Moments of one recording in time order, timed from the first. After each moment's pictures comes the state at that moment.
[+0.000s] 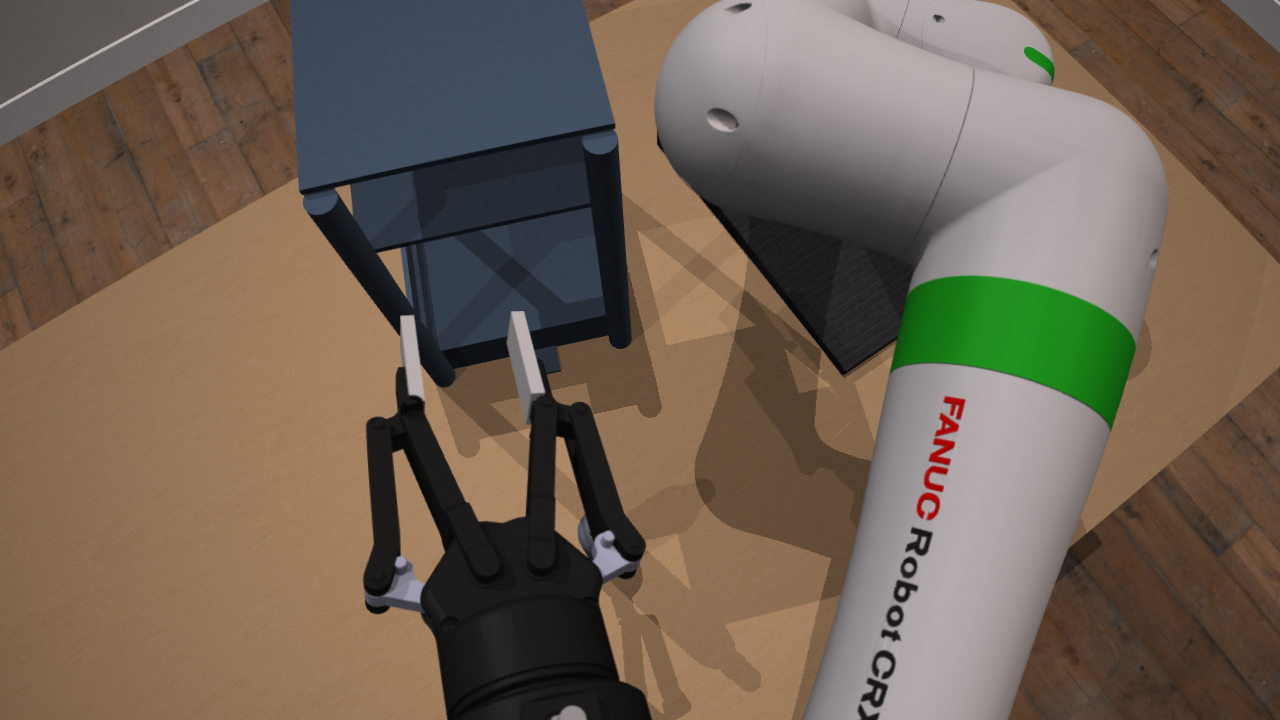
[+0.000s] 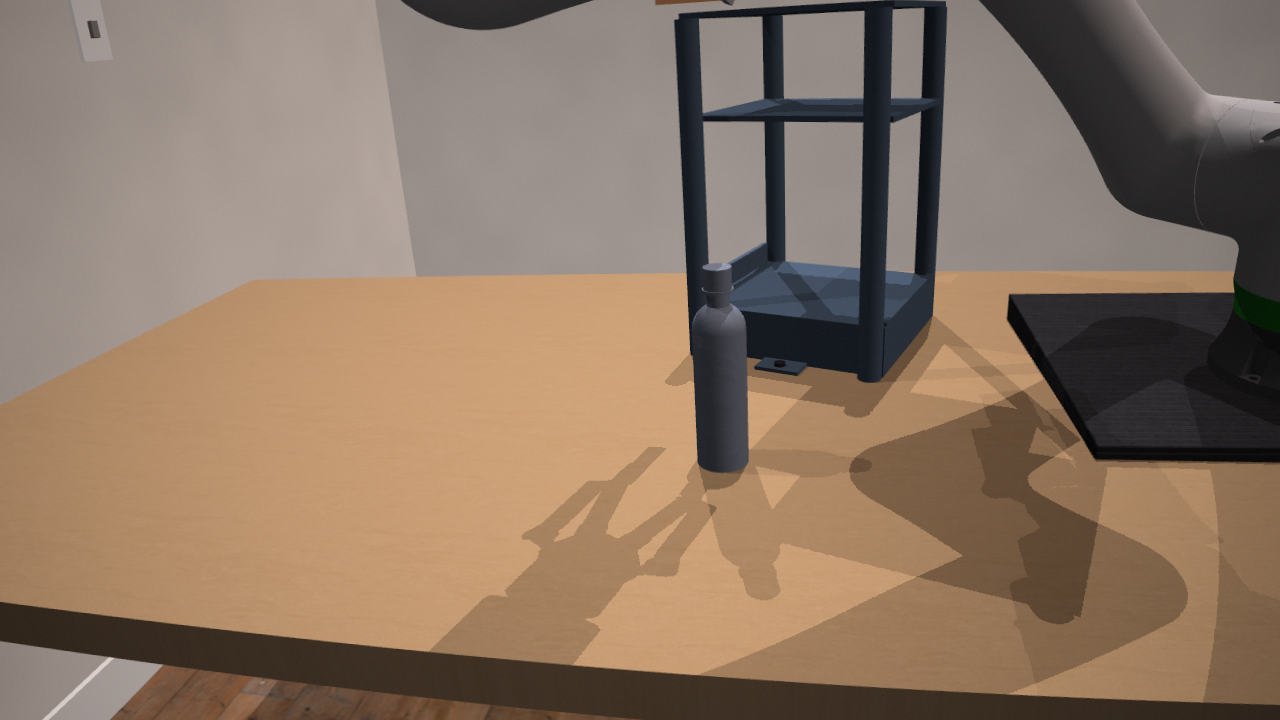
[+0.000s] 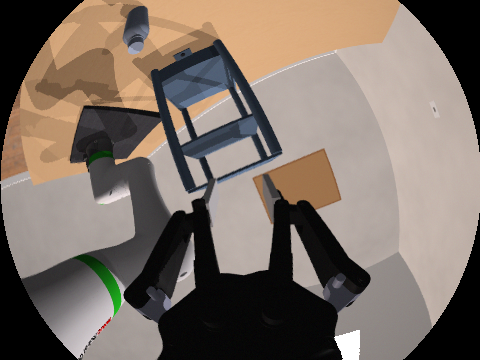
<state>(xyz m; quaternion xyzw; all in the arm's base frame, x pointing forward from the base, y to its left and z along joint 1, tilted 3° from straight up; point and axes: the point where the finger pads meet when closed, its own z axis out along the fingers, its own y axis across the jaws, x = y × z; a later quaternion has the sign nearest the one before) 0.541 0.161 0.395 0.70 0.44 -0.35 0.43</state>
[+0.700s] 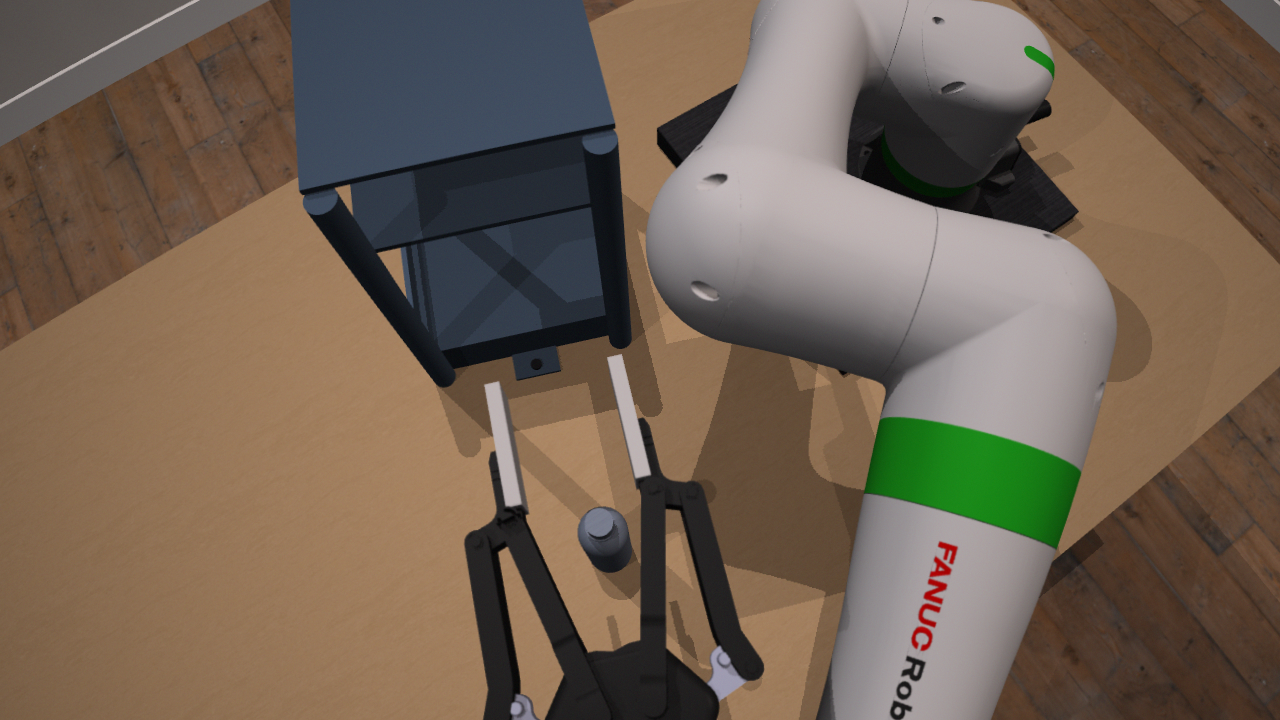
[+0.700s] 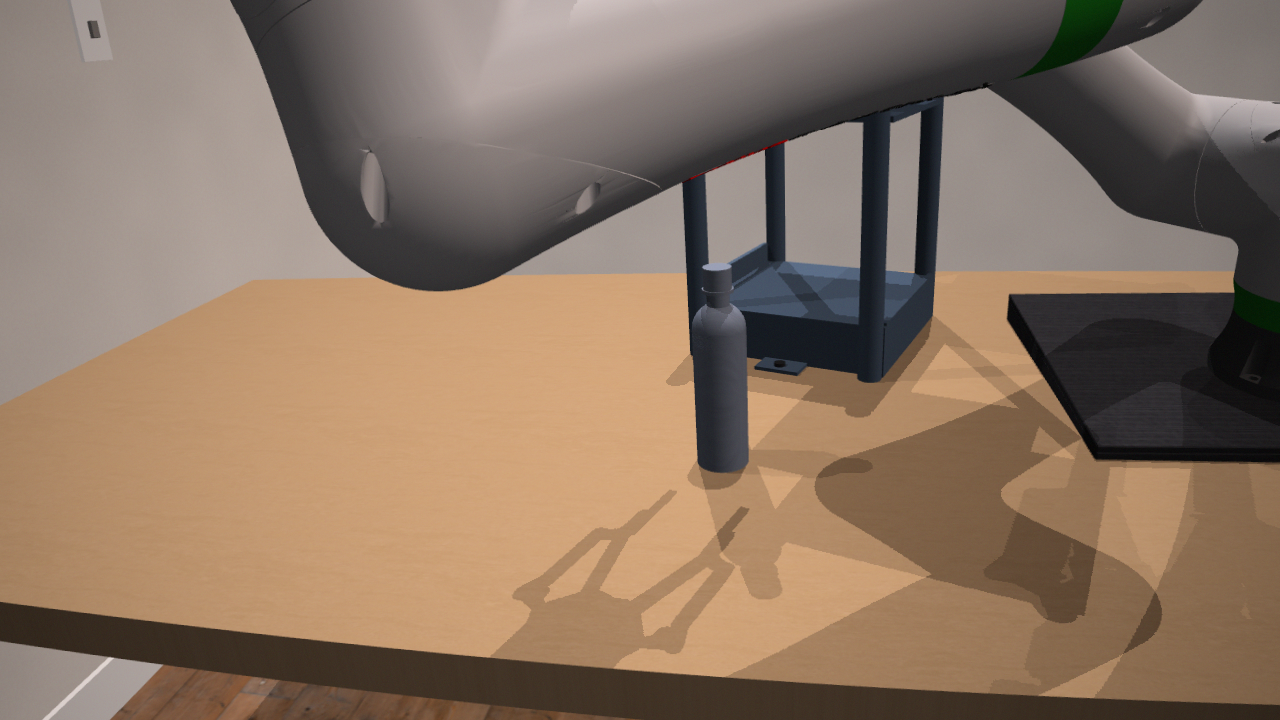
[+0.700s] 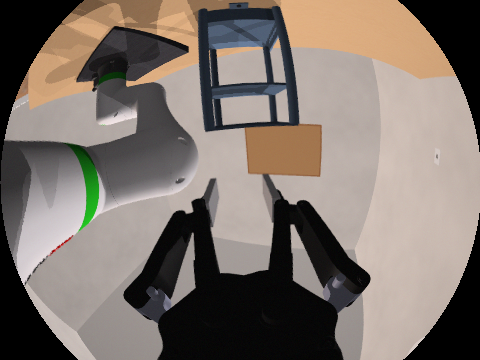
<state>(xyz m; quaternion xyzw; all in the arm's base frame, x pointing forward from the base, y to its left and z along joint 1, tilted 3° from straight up) 0.503 0.226 0.426 0.56 0.47 -0.53 0.44</state>
